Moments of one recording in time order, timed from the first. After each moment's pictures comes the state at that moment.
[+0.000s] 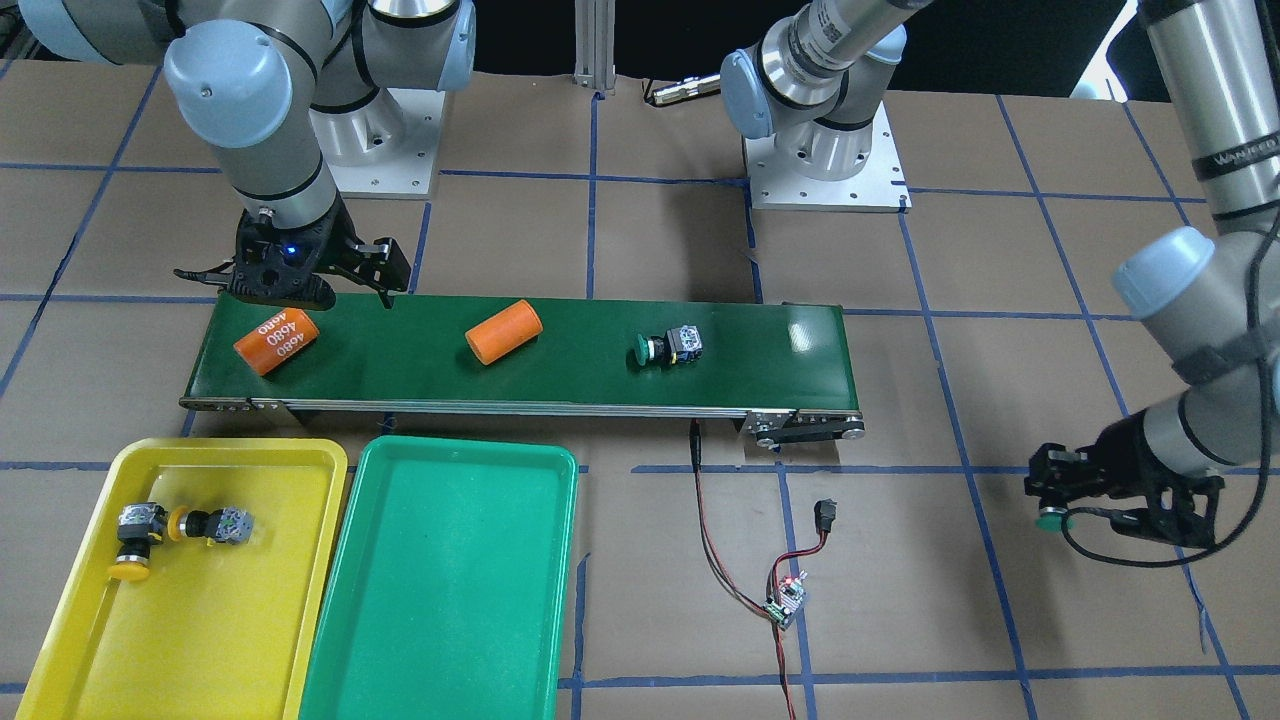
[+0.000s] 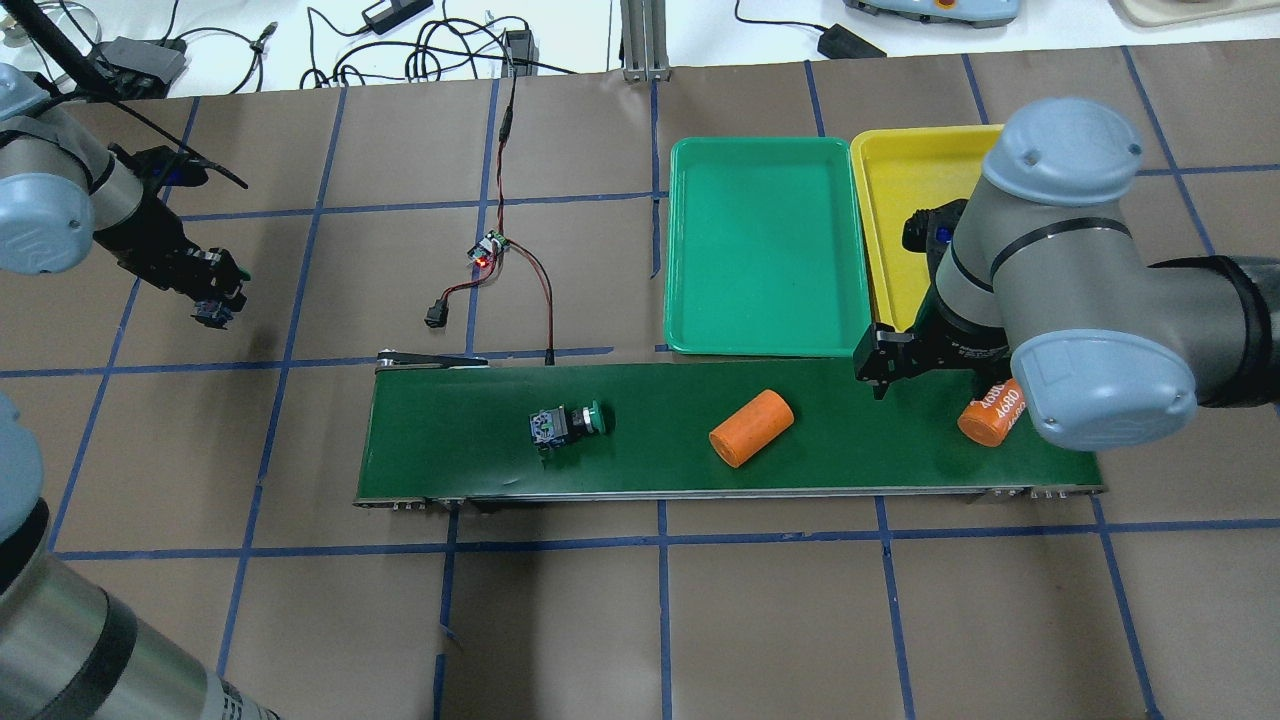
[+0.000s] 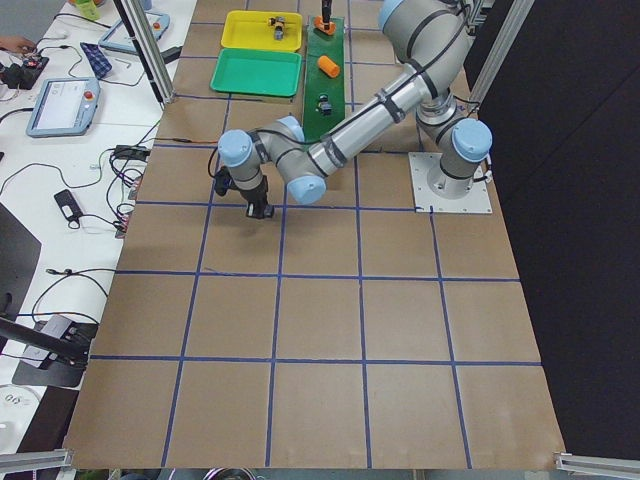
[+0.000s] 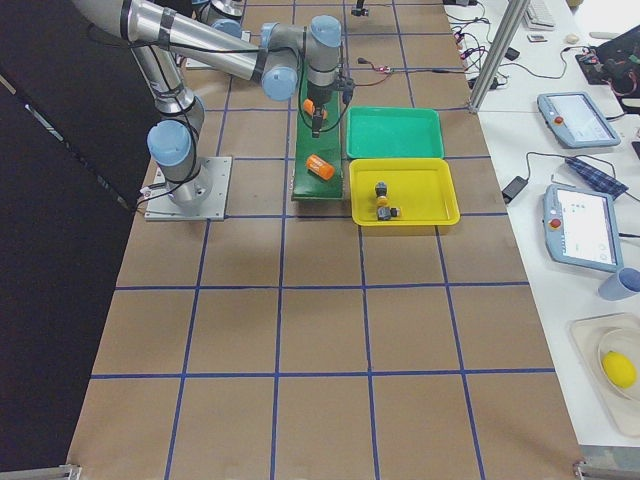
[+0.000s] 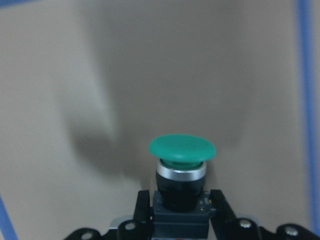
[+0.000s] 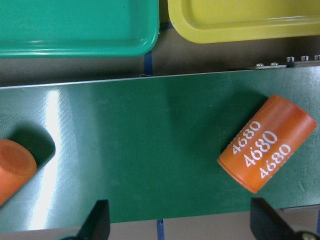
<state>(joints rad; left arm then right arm) -1.14 -2.00 -1.63 -1.20 1.52 0.57 1.55 -1.62 2.04 -1.92 -1.61 0.05</state>
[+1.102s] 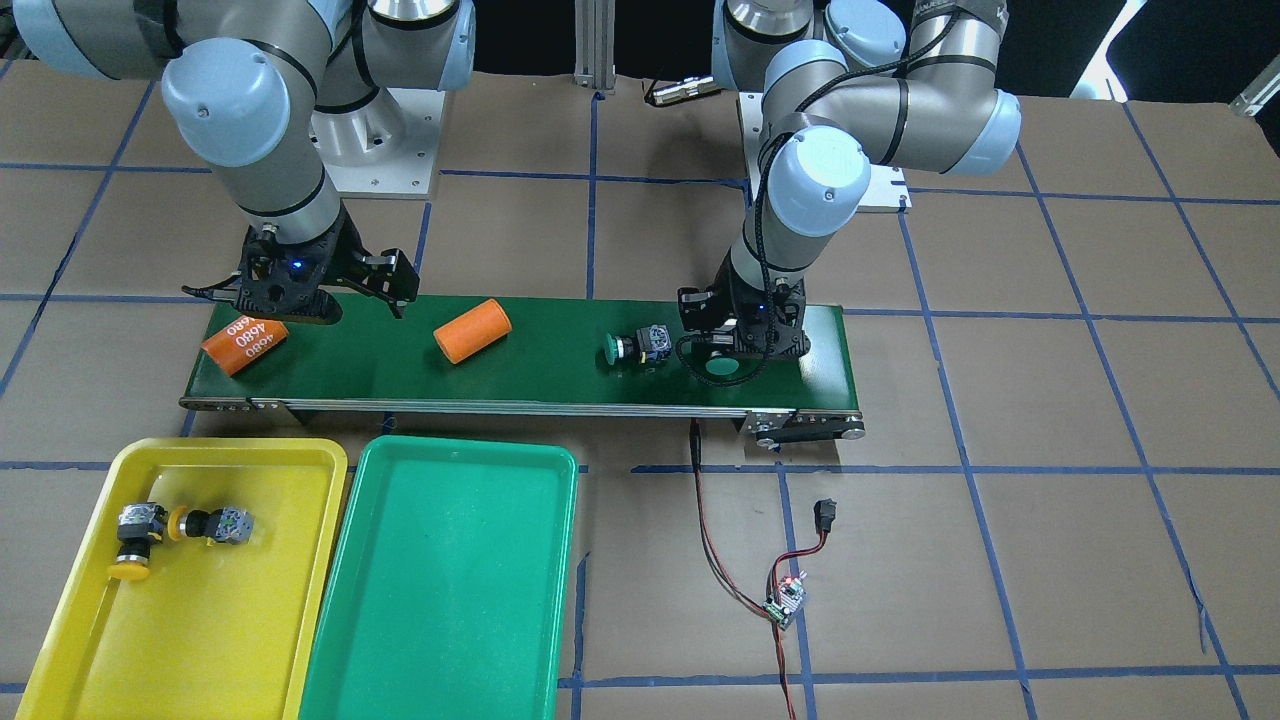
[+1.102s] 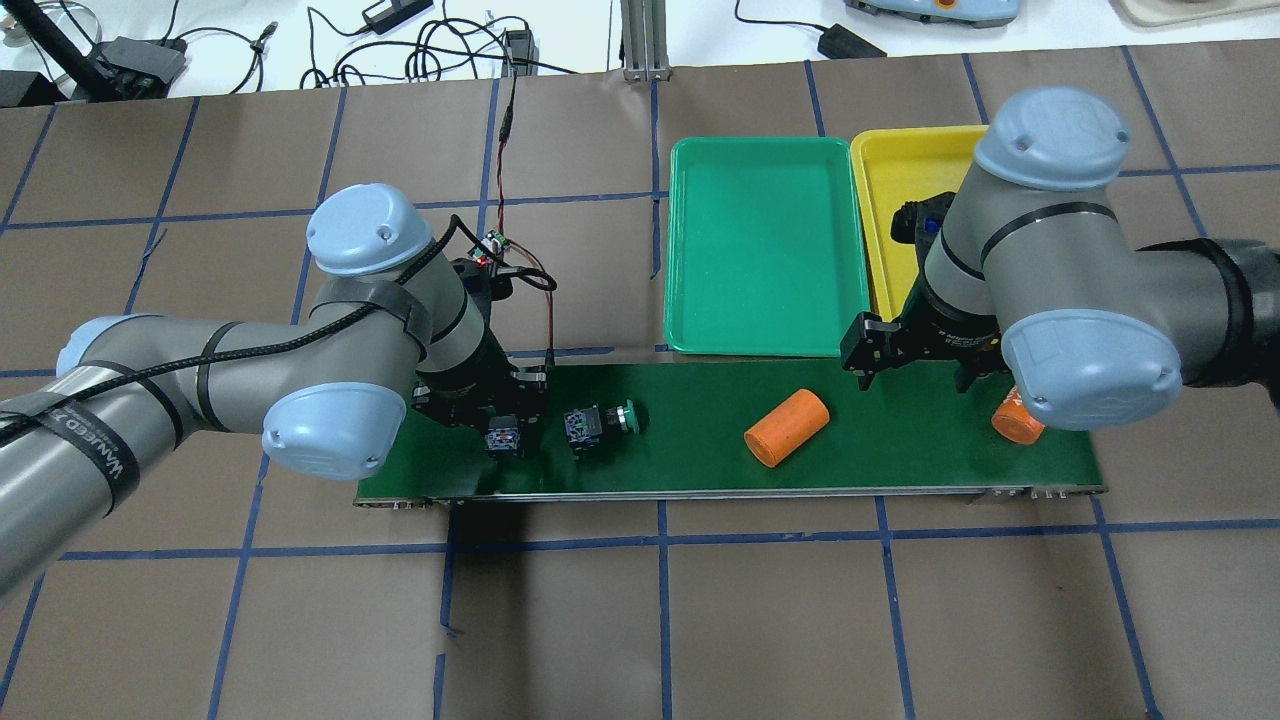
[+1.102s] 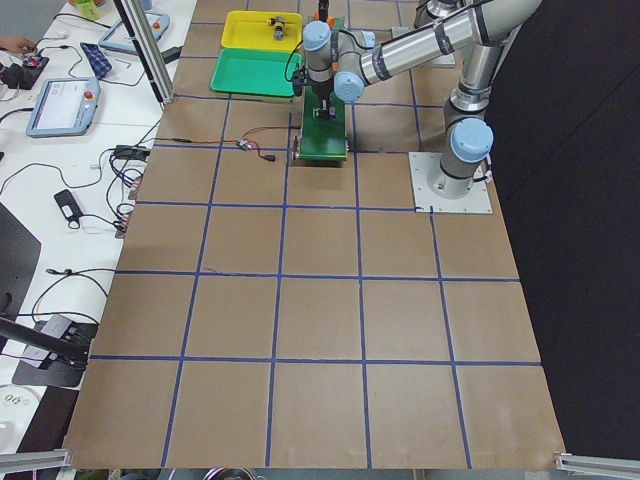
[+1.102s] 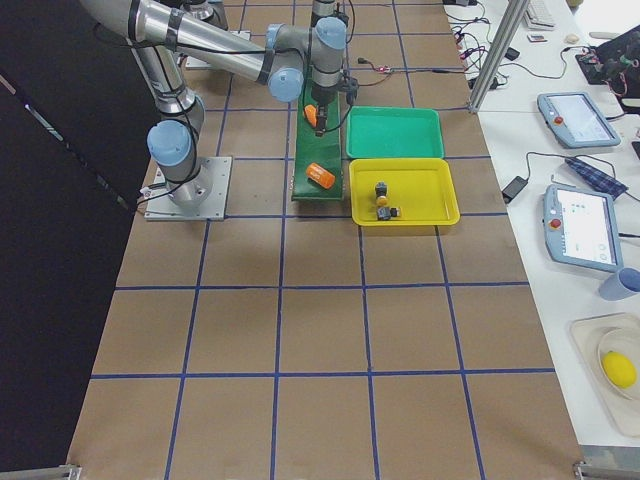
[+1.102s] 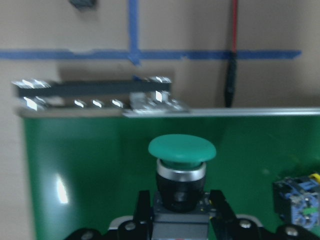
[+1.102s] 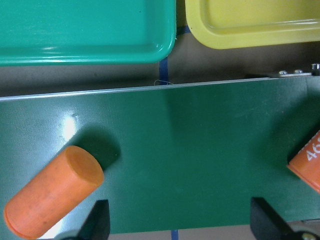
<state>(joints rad) -1.70 -1.69 -2.05 -1.08 1.46 -0.16 1.55 -1.59 2.01 -1.92 -1.57 0.05</state>
